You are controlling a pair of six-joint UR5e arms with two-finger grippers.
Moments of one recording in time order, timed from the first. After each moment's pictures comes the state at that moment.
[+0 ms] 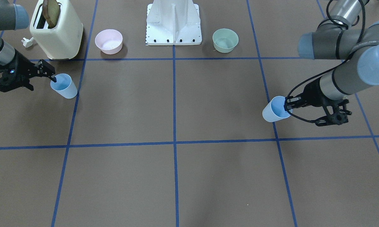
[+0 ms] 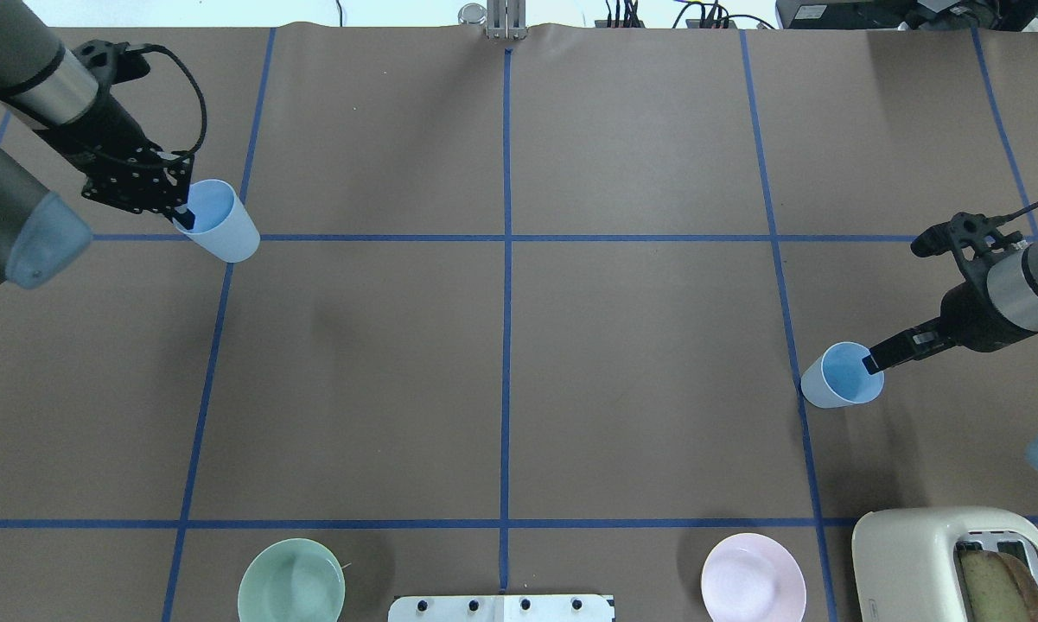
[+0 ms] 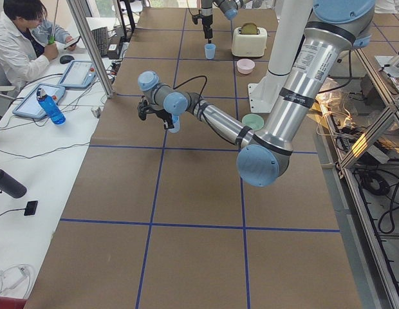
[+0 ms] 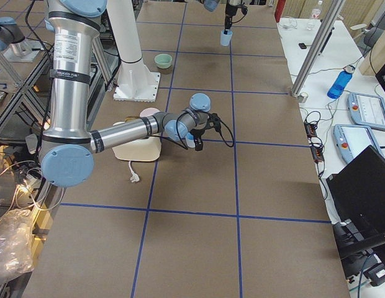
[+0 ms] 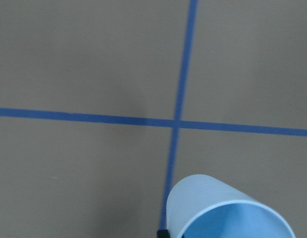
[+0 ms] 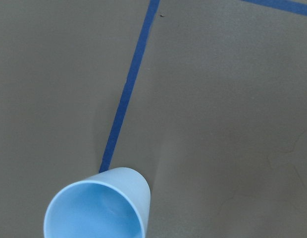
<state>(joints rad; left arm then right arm) -1.02 -2.02 -1.65 -1.56 -2.46 -0.89 0.87 -1.68 1.91 -1.15 2.24 0.62</state>
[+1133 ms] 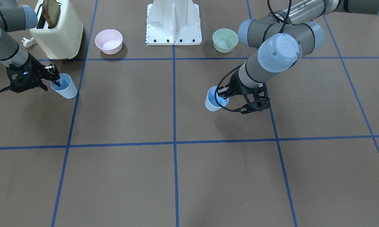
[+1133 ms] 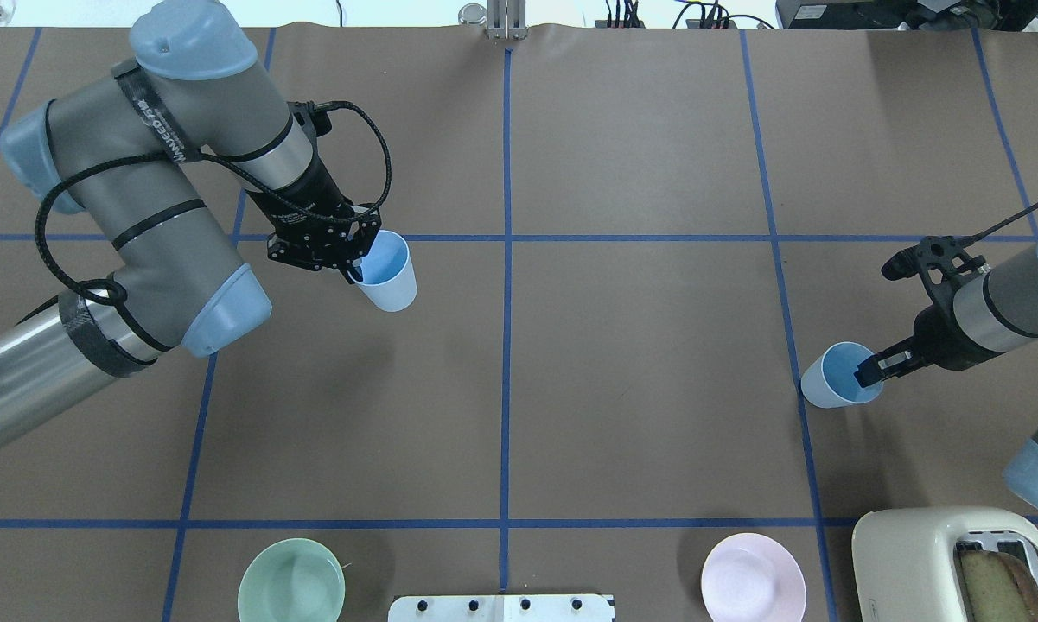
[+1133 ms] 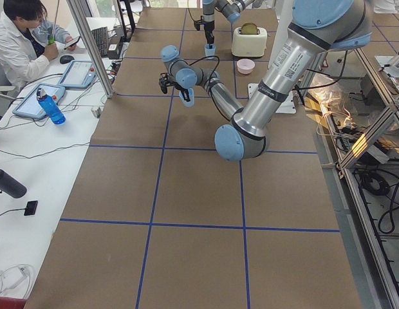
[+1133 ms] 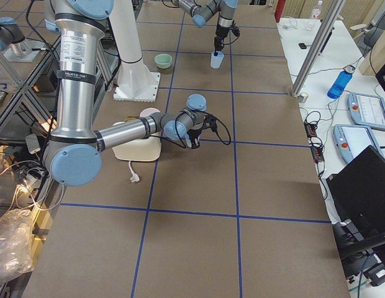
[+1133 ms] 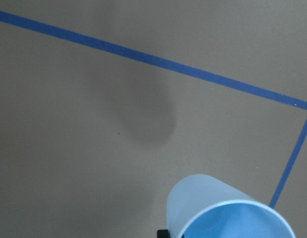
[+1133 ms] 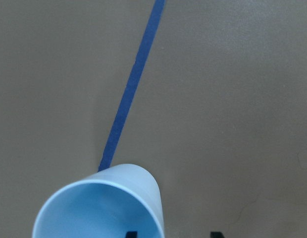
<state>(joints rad) -0.79 -2.20 -1.64 -1.56 -2.36 -1.26 0.80 -1.67 1.90 -1.15 2.18 0.63</state>
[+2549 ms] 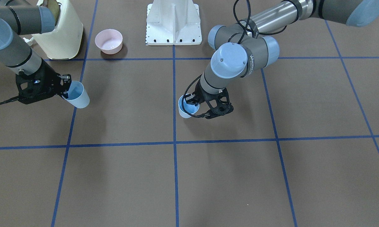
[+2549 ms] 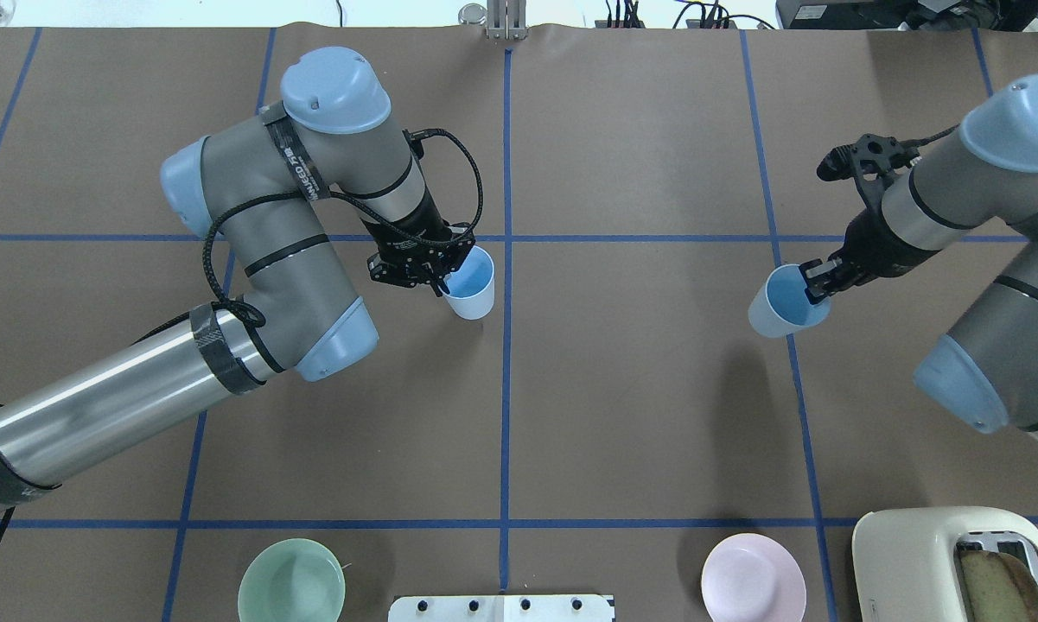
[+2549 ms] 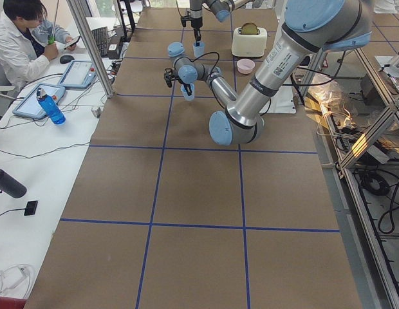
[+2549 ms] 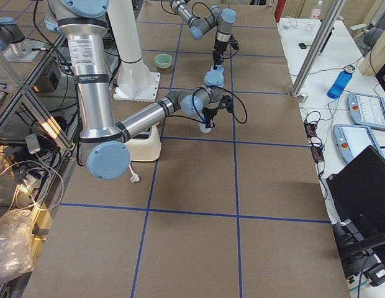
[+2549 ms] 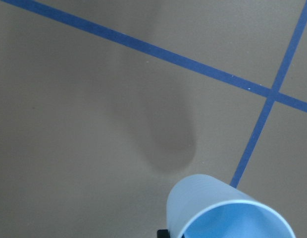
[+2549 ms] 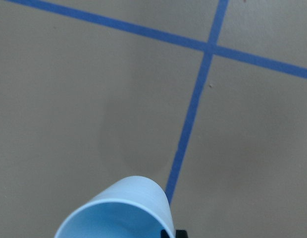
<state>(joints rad) -0.68 -2.36 -1.44 -1.71 -2.23 -1.45 0.88 -1.35 1.92 -1.53 2.20 0.63</state>
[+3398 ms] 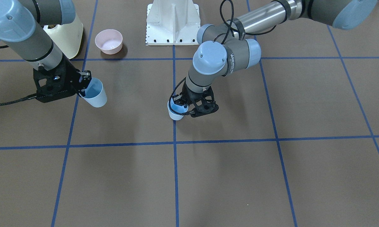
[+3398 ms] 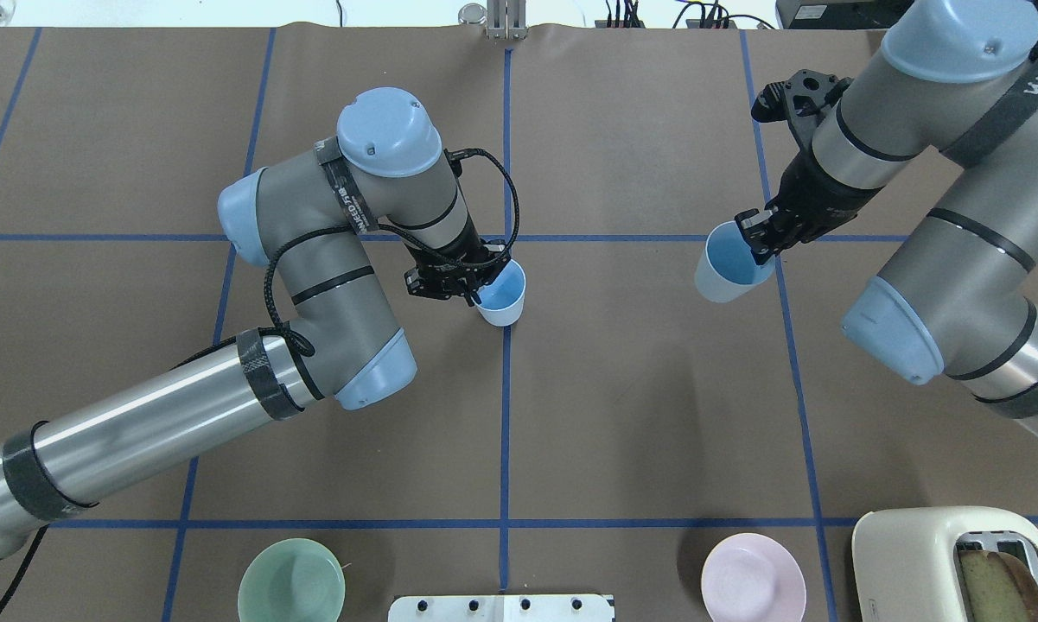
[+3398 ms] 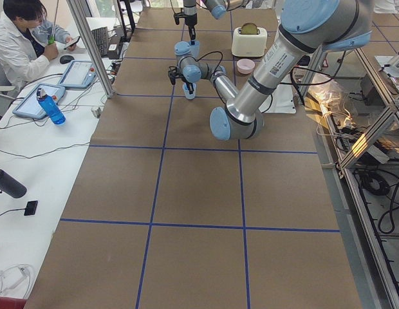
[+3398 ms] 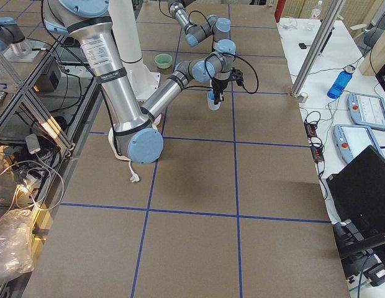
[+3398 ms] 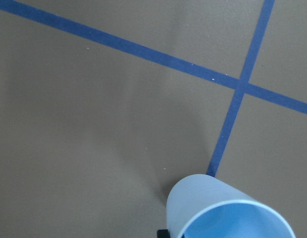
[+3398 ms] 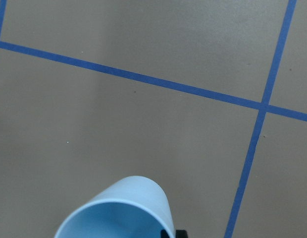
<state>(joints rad) -0.62 -2.41 -1.39 -1.77 -2.12 -1.47 0.88 -1.16 1.93 -1.76 2.20 0.64</state>
